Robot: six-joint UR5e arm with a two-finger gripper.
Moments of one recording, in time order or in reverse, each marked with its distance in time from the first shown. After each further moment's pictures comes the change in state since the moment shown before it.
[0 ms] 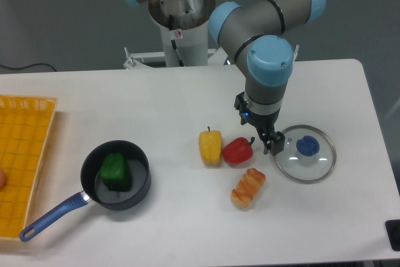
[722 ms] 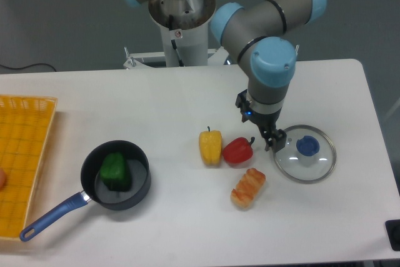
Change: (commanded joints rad) arm 0.069 0.011 -0.046 -0.026 0.006 -0.017
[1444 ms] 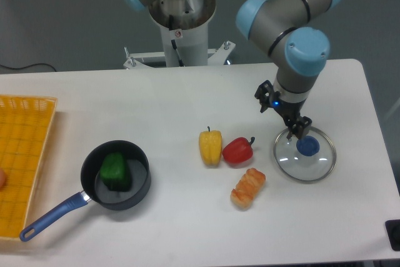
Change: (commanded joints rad) arm 0.101 -0.028 -0.005 0.038 -0.029 0.014
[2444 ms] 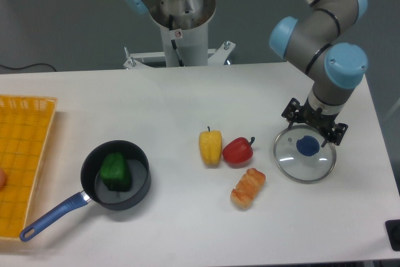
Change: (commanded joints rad) arm 0.068 -0.127 0.069 0.071 -0.015 -0.238
